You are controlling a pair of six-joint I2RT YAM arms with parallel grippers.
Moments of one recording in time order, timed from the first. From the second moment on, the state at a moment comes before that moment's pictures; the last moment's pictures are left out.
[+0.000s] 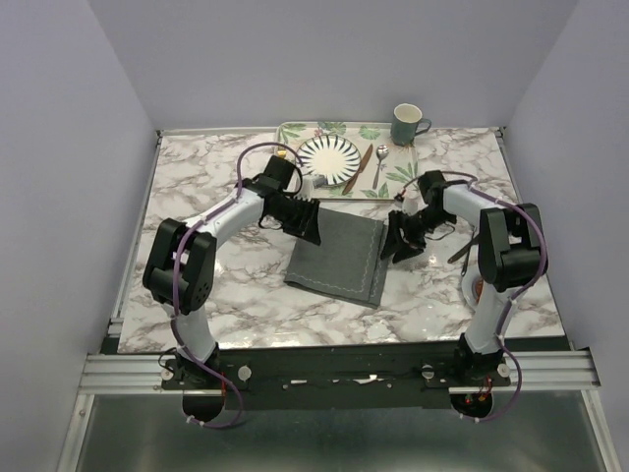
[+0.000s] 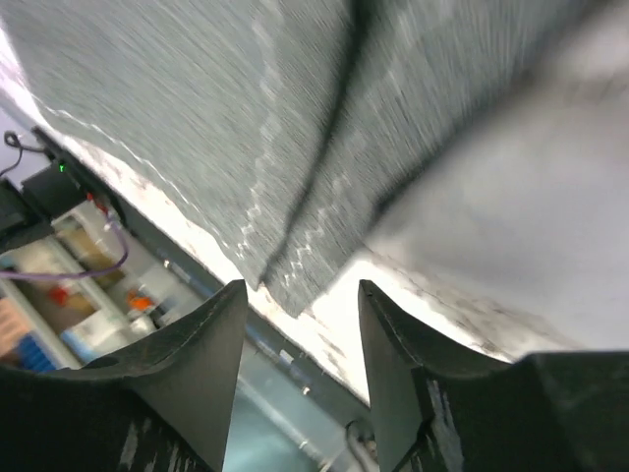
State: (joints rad) left arm -0.43 1.80 1.31 -0.56 0.63 -0.08; right arm 0.15 1.92 1.22 -0.86 -0.71 0.06
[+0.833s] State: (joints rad) left arm -0.43 1.97 1.37 -0.82 0.46 0.40; right arm 0.17 2.01 1.31 -0.72 -0.63 0.00
